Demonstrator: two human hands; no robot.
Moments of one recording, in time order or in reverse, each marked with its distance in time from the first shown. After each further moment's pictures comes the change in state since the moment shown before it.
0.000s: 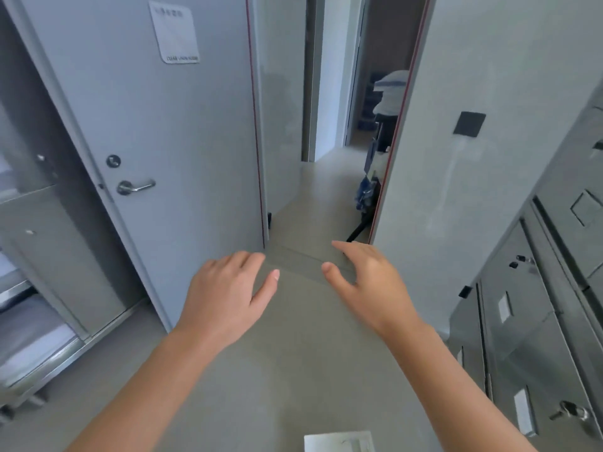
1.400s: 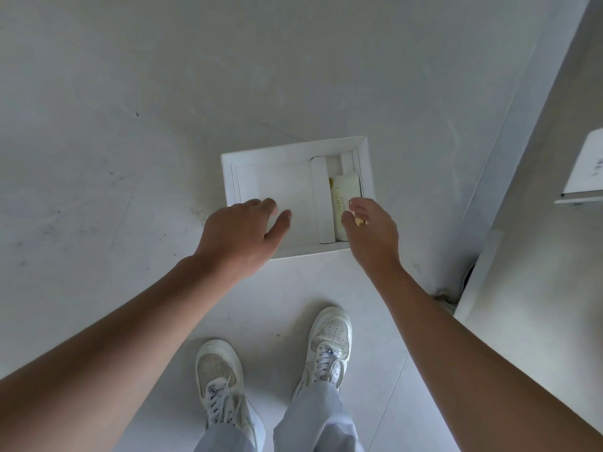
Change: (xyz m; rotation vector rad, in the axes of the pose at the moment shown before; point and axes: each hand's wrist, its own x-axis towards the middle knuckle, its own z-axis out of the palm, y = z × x) left_hand -0.353 0.165 0.798 -0.245 -0.917 -0.063; right_hand -0.443 0.591 0.593 0.328 -0.304 1.036
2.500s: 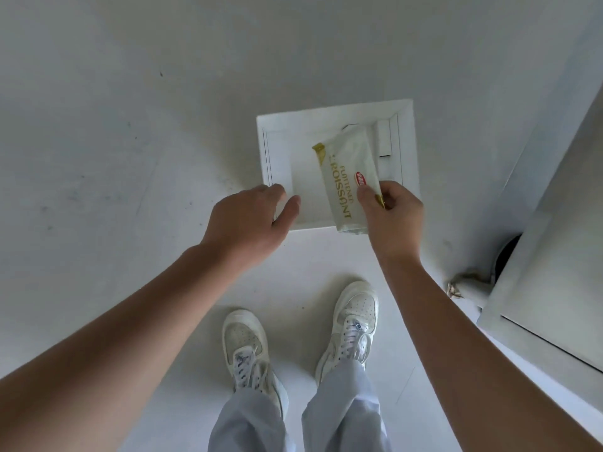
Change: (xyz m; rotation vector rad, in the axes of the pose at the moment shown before) left_hand -0.040 -0.052 0.012 -0.100 -0.037 -0.038; right_hand -0.056 -0.039 0.035 0.258 0.081 0.037
